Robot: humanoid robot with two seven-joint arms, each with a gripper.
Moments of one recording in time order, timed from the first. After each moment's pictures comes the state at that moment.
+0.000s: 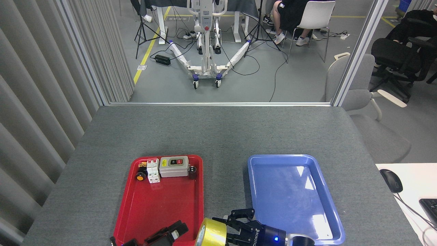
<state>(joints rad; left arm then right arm) 0.01 -0.09 0.24 -1.40 -0.24 -0.79 -1.05 -0.25 -0.34 0.72 -1.46 1.22 -0.61 -0.19</state>
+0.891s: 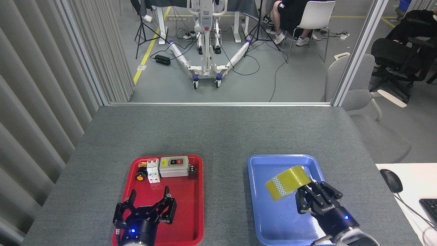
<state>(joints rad) 0.07 -0.10 -0.08 -1.72 -1.52 0.14 -0.17 0.00 -0.16 -0.04 -1.58 1.15 -0.35 0.18</state>
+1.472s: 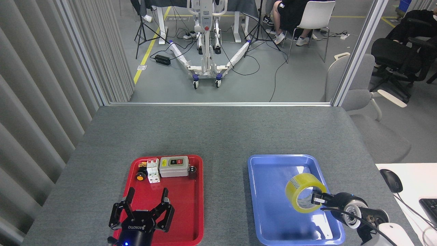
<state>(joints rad) 0.12 -0.09 -0.02 -1.67 -1.51 -0.07 0.19 -0.23 -0.37 0.18 -1.43 0.90 0.20 0.82</state>
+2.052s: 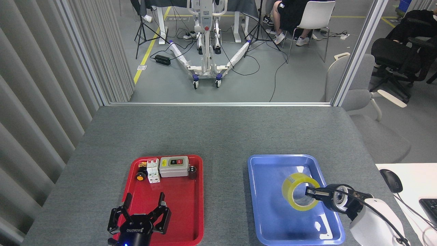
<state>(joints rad) 0.10 -0.08 -0.01 -1.59 -1.51 -0.02 0.19 -0.43 -0.39 0.36 -1.15 0.73 0.31 0.84</state>
